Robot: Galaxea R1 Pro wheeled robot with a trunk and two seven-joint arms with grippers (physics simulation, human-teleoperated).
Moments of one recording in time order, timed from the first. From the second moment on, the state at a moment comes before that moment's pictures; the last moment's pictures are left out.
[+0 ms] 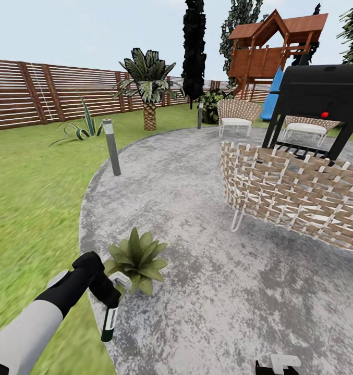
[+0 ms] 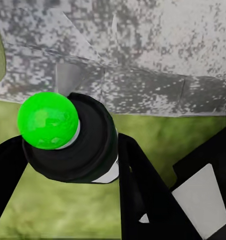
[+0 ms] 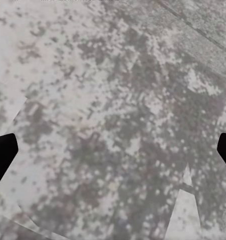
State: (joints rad) left arm -0.75 0.19 -0.31 -0.82 -0.70 1.01 -1.22; right arm -0.42 -0.08 0.14 -0.04 -0.11 -0.39 -0.22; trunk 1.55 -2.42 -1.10
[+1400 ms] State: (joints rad) left arm -0.72 0.17 -0.30 -0.68 -0.71 1.00 -1.21; right arm -0.42 -0.08 0.13 -0.04 -0.12 -0.39 -0.22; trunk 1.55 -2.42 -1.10
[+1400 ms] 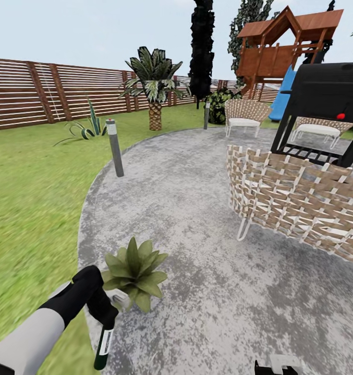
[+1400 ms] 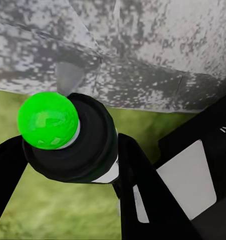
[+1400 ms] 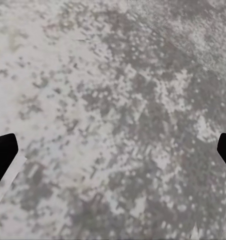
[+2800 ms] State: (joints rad) left arm -0.73 0.17 -0.18 -0.68 -0.72 1.00 -1.03; right arm -0.42 -0.09 0.14 -0.10 -0.11 -0.39 -0.15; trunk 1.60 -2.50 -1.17
